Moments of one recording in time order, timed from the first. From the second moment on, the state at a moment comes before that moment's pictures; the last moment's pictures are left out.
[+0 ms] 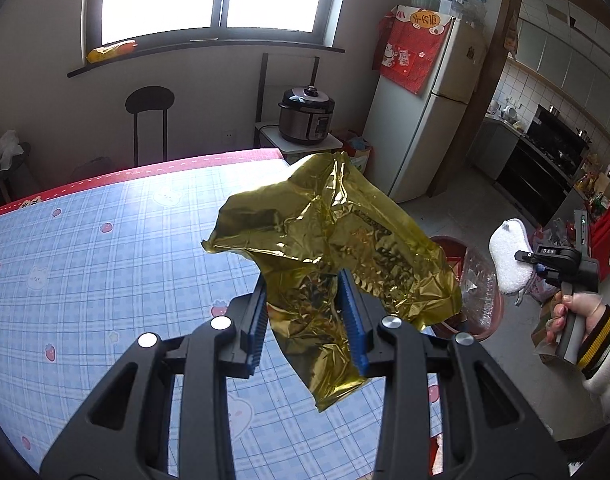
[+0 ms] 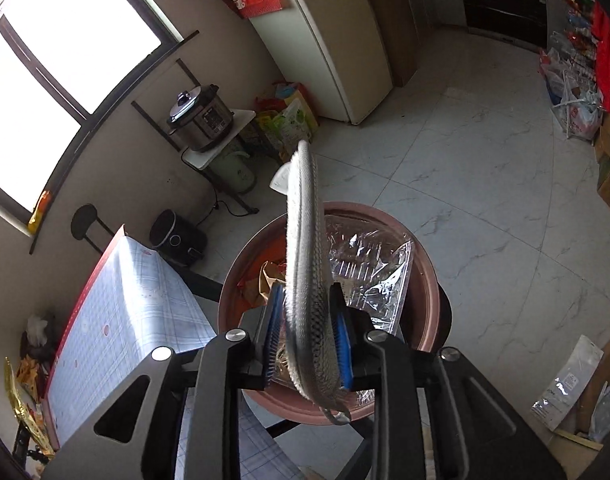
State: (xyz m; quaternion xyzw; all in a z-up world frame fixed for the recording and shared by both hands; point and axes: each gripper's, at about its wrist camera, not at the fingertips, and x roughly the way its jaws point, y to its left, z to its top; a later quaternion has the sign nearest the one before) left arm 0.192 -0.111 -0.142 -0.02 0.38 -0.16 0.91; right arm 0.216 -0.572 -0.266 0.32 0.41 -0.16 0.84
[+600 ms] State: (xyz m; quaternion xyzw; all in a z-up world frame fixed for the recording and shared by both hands) left arm 0.214 -0.197 -0.140 0.05 0.37 -0.25 0.89; right arm 0.160 -0.576 -0.213 0.32 0.36 -0.15 0.86
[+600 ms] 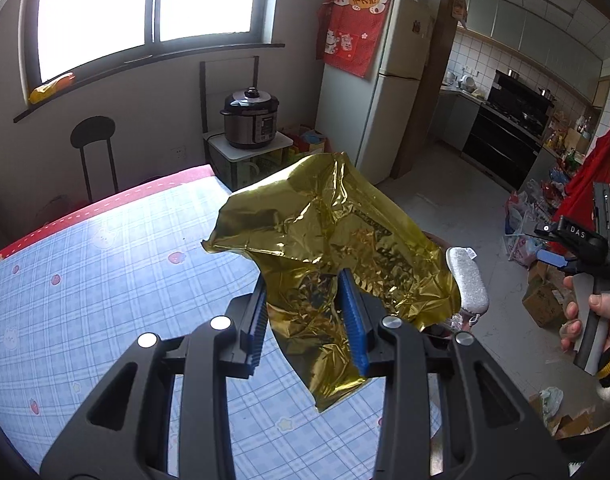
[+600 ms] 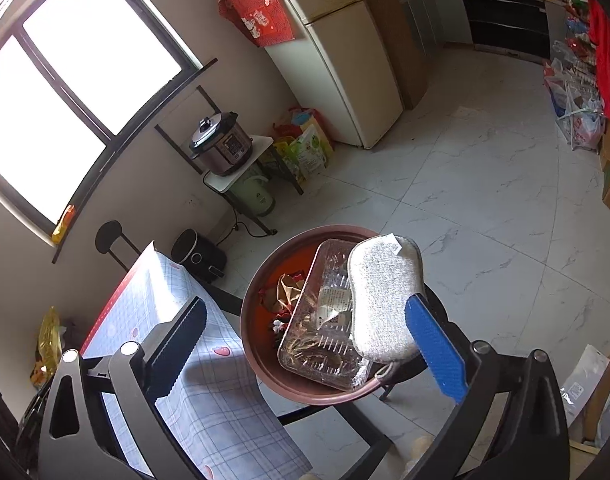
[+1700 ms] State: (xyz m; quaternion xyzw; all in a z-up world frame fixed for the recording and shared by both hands) left arm 0.248 -0.326 -0.115 0.07 0.34 -0.36 0.87; right arm 0.069 -0.583 -0.151 0.23 0.35 -0.23 0.88
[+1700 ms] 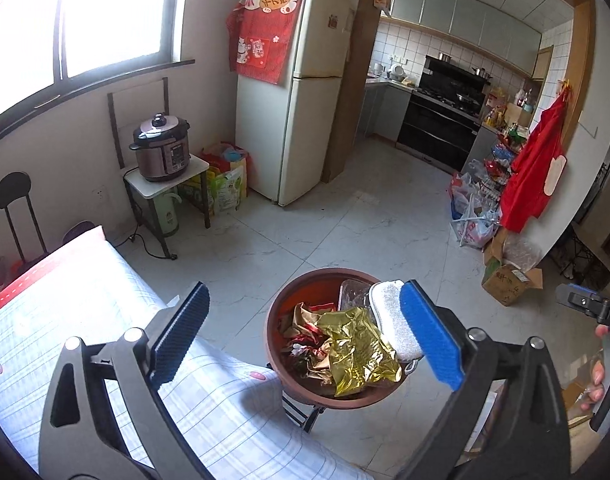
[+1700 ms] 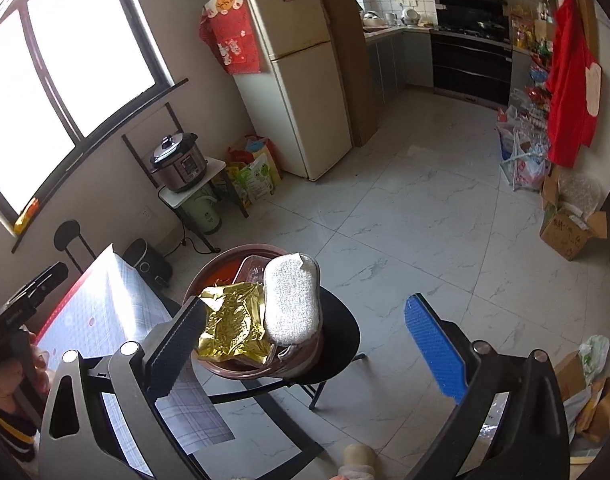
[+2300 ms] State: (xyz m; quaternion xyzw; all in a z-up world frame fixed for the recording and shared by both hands) left arm 0.164 -0.135 -0.031 0.03 0.30 -0.22 0.93; right arm 0.096 -0.421 -0.073 0.10 0.33 -0.12 0.93
